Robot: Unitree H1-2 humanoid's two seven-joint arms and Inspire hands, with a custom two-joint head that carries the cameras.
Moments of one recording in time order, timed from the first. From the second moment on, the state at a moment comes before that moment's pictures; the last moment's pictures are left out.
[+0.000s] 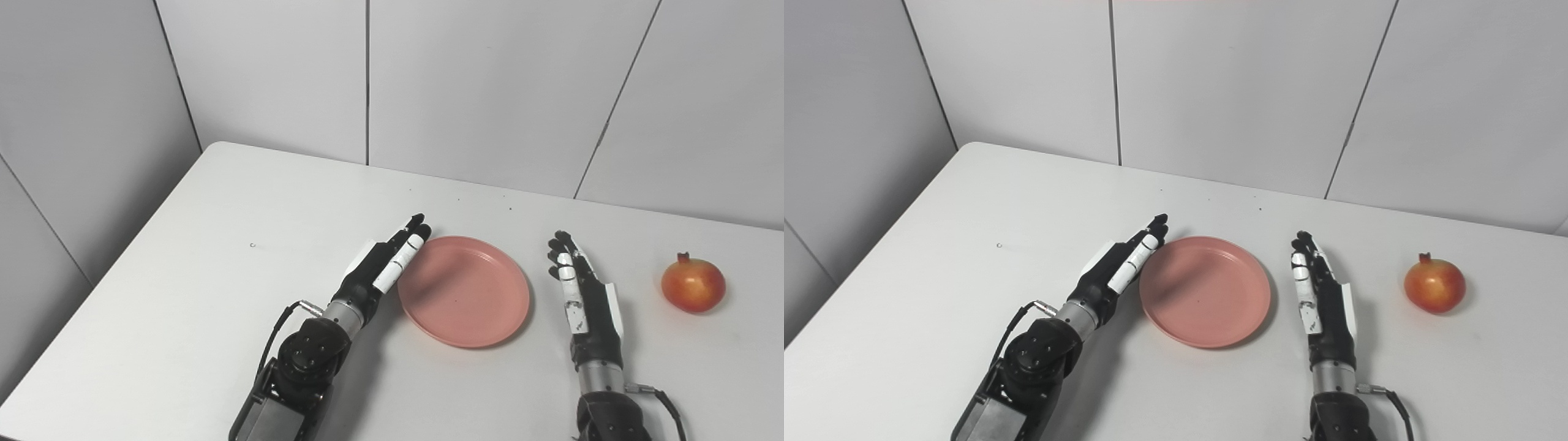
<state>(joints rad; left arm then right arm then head) -0.26 0.07 -0.15 -0.09 0.07 0.37 -0.10 -0.29 0.06 0.05 0.23 -0.15 -0.11 -0.06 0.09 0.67</state>
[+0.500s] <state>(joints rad) -0.26 0.07 -0.16 -0.09 0.09 0.37 -0.13 -0.29 0.06 0.05 0.23 -0.15 -0.11 -0.08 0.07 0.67</state>
